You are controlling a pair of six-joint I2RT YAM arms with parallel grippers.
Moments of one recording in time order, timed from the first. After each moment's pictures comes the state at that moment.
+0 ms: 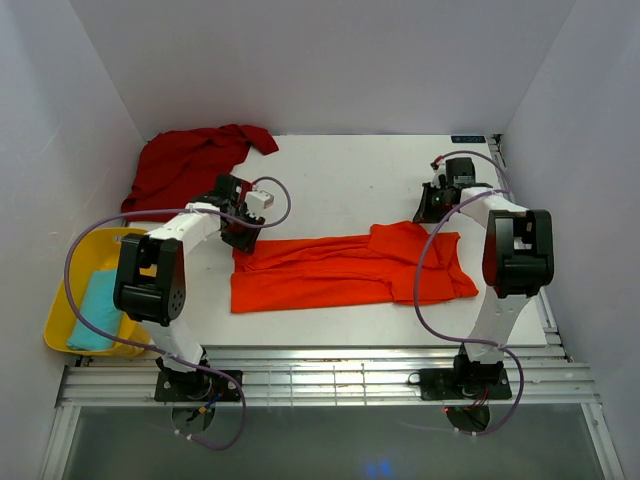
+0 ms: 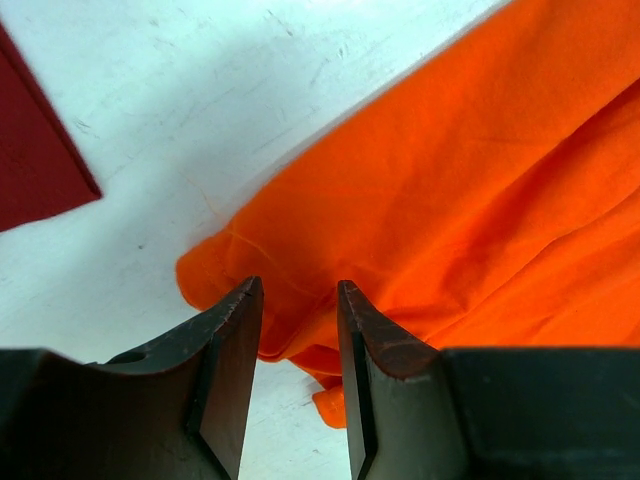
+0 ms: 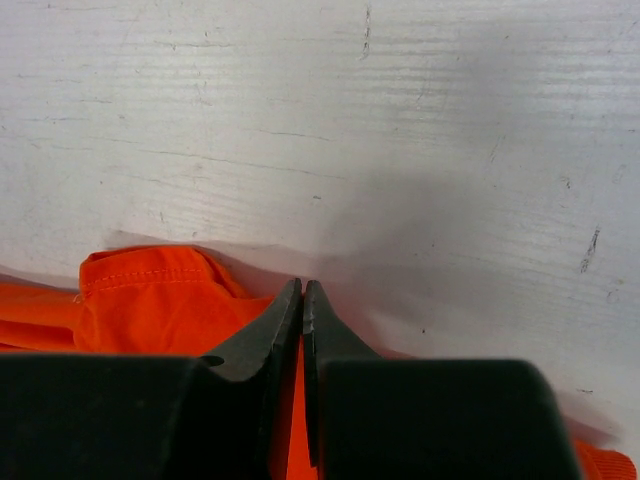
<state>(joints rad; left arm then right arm) -0.20 1.75 1.16 -0.58 0.20 0.36 0.04 1.92 1.28 -0.34 -0.33 0.14</state>
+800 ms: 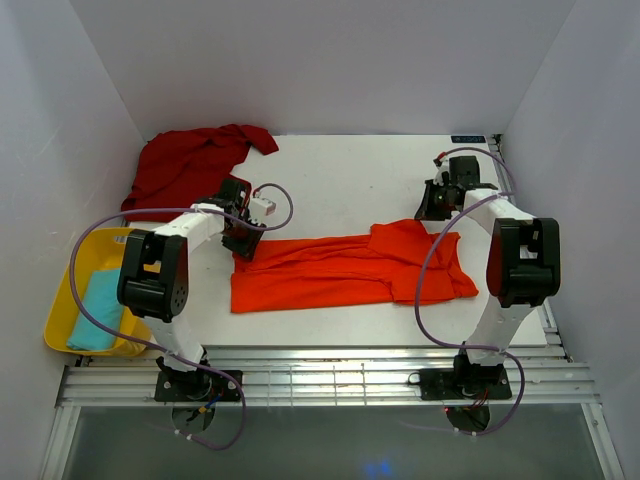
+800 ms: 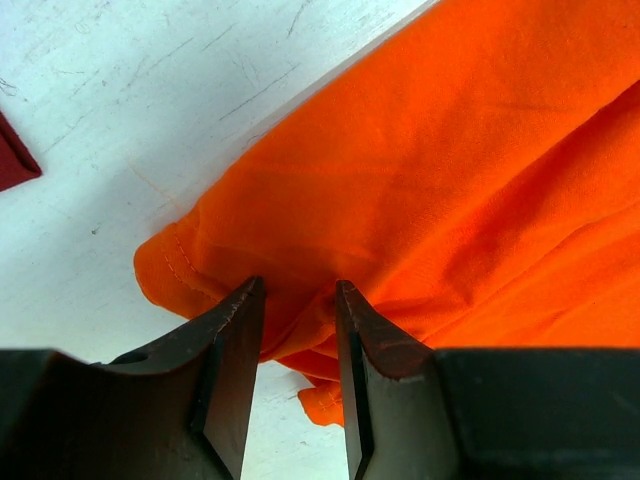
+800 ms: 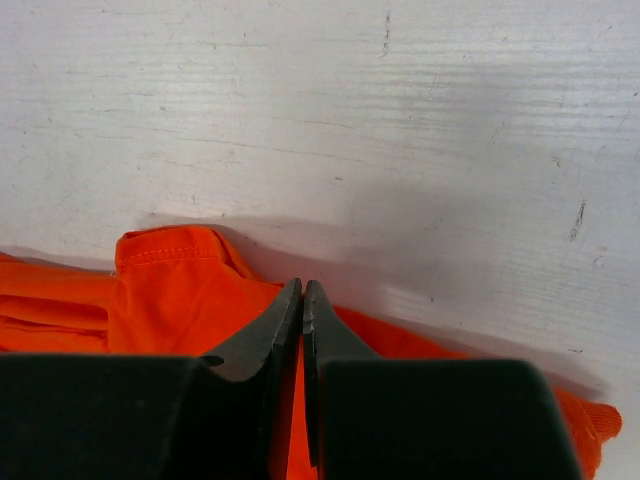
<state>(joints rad) -0.22 1.78 1.14 -0.61 0.16 0.35 0.04 1.84 1.24 -0.34 -0.33 0.15</state>
